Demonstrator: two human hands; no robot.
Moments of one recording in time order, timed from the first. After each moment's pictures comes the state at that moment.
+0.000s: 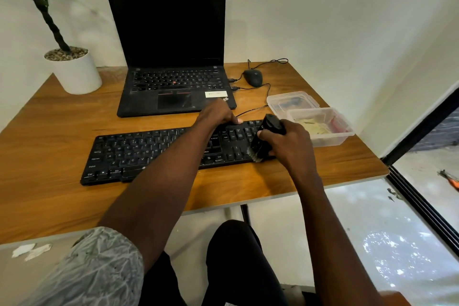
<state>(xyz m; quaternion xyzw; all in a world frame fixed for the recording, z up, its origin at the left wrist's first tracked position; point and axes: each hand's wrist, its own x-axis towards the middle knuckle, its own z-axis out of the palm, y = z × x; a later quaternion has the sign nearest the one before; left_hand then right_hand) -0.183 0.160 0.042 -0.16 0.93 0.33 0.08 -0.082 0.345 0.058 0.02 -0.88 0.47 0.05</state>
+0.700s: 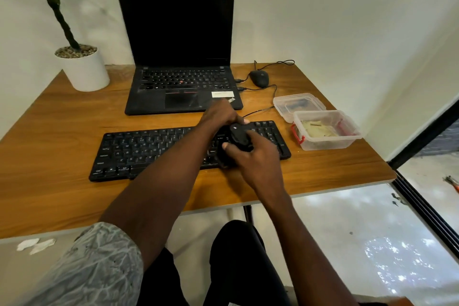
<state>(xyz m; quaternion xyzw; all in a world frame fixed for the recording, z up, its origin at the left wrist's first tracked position) -0.173 0.156 0.047 -0.16 0.93 0.31 0.06 -0.035 0.281 0.049 0.12 -0.85 0.50 0.06</state>
